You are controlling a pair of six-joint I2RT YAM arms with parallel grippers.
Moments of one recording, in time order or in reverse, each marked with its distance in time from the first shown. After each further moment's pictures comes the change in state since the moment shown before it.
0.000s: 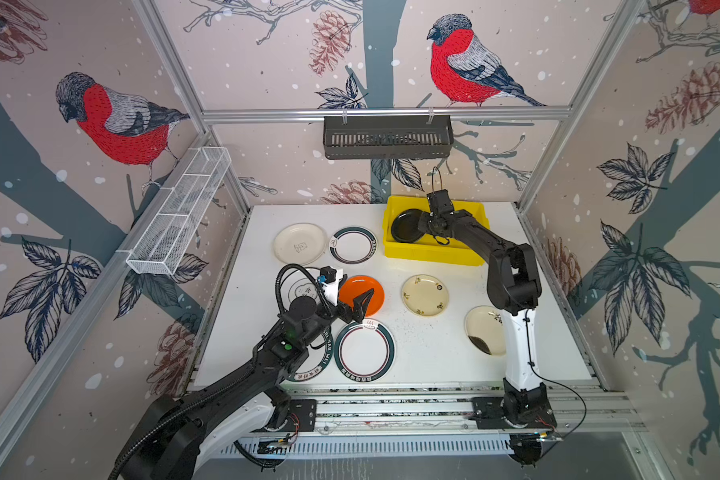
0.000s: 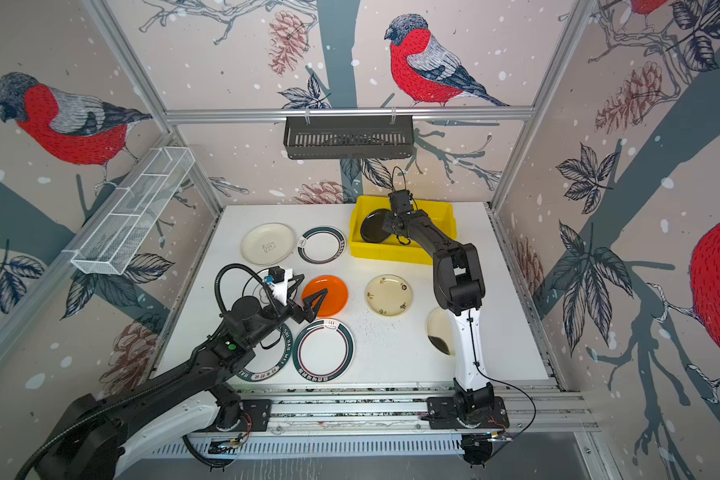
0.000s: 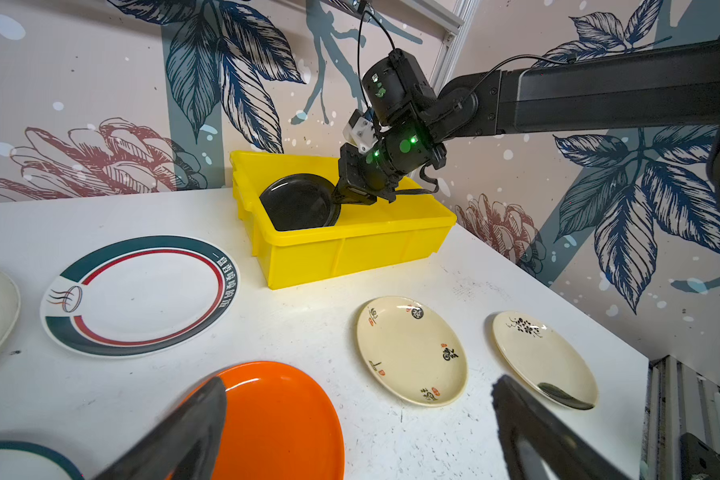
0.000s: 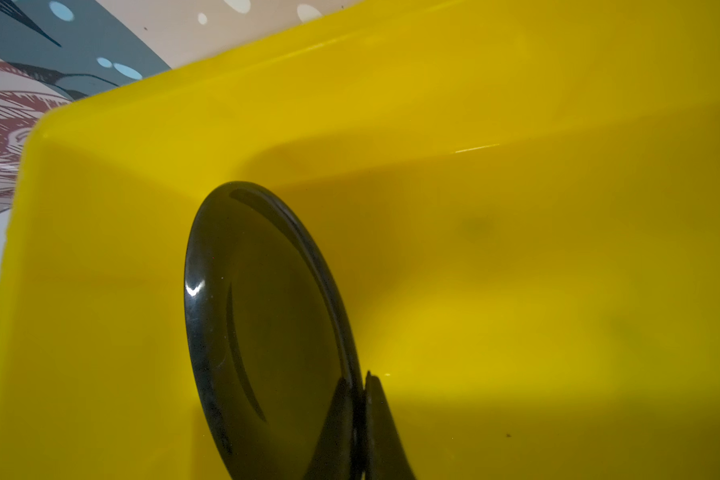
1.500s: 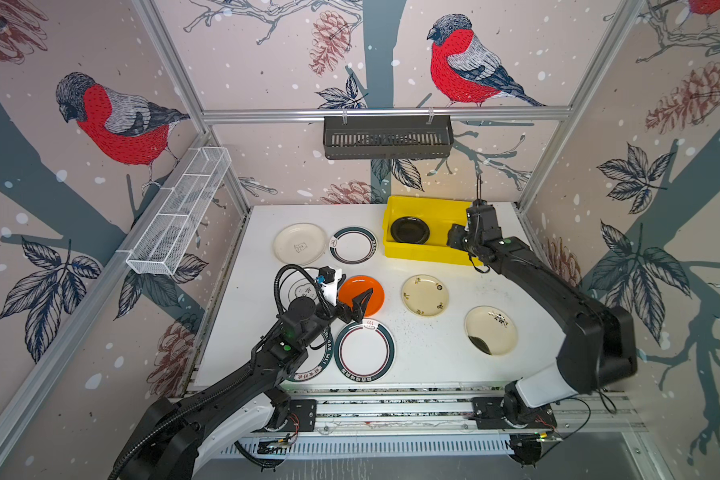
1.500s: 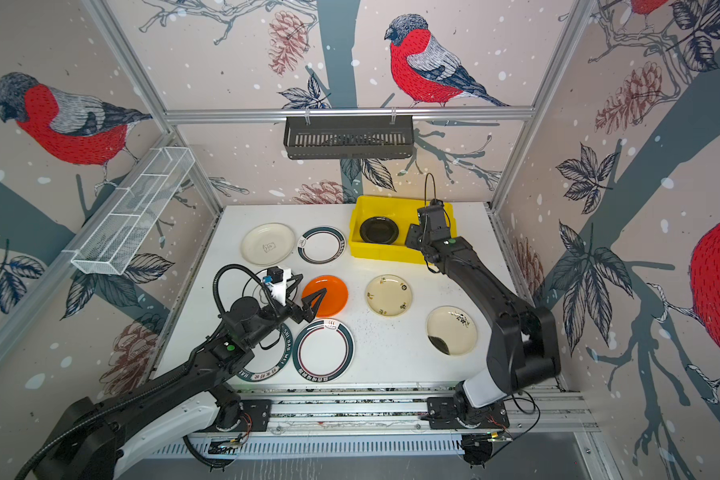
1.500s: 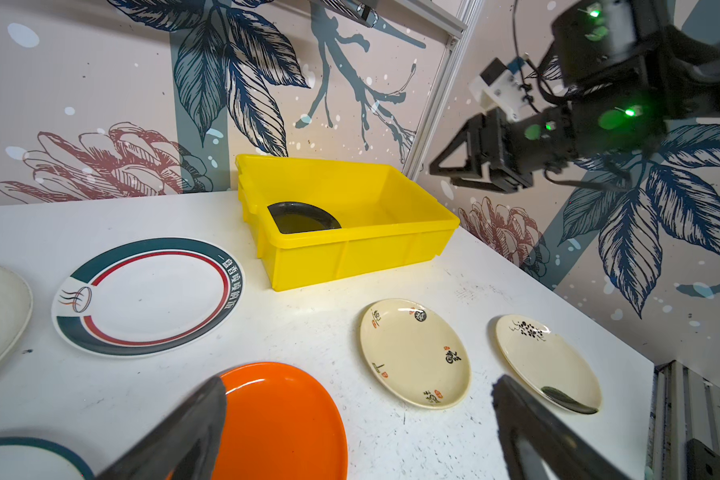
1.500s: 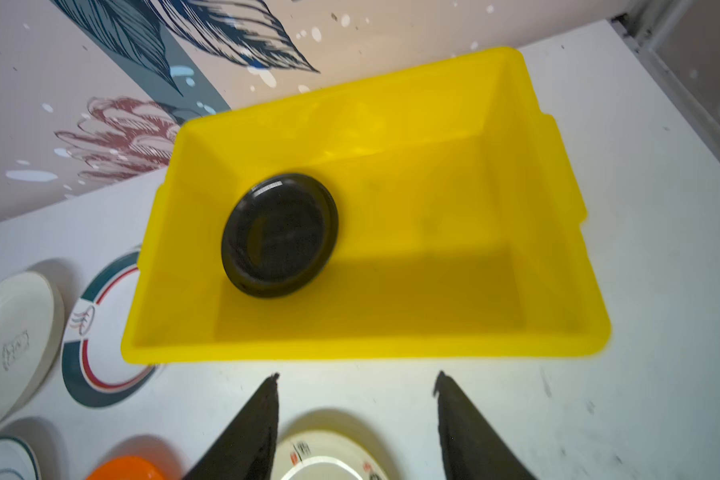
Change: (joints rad) left arm 0.000 -0.016 0.000 -0.009 -0.017 0.000; right arm -0.015 -0.819 -0.734 0.063 0.070 -0.087
